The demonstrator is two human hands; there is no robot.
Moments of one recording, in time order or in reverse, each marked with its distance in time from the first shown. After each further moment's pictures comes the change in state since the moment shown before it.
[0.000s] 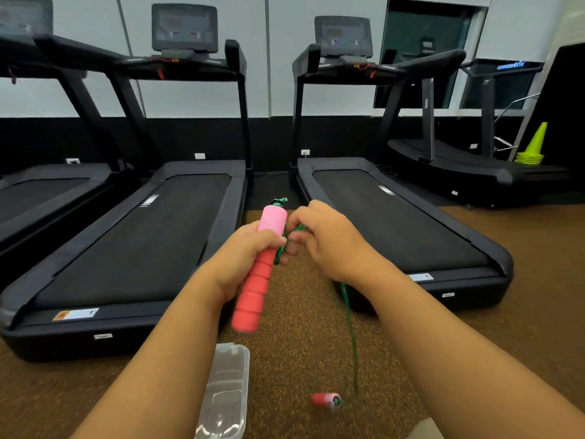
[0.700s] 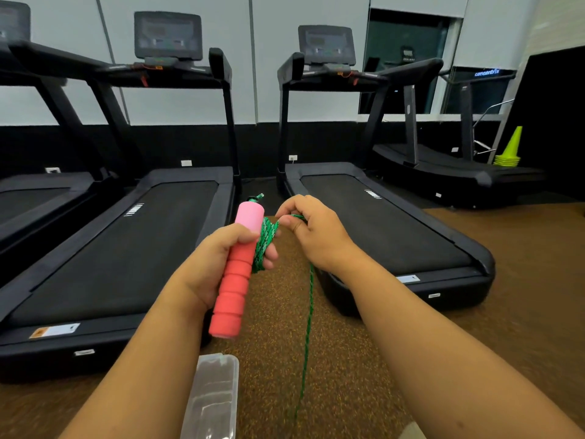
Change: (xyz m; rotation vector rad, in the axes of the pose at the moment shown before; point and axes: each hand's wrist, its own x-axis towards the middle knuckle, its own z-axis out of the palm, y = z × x) left_hand -0.001 0.007 0.000 -0.350 -0.072 -0.014; right_hand 0.015 0.011 -0.005 0.295 0.100 0.154
